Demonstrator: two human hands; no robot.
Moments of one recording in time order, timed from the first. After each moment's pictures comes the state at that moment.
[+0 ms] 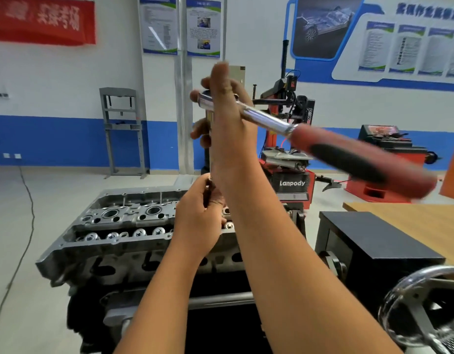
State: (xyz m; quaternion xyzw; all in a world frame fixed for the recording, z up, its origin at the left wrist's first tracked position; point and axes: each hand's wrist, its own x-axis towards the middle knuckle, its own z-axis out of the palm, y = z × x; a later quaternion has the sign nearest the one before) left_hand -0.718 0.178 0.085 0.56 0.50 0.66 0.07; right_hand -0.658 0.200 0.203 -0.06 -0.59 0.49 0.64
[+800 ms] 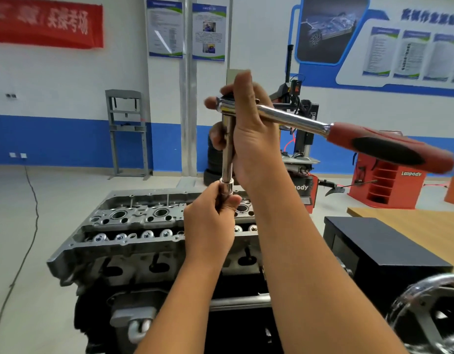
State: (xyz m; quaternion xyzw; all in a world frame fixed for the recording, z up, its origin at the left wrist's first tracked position) left_hand -0.707 0.184 0.079 0.51 0.56 0.65 -0.03; right_hand -0.648 0.208 0.207 0.01 -0.60 0.51 0.62
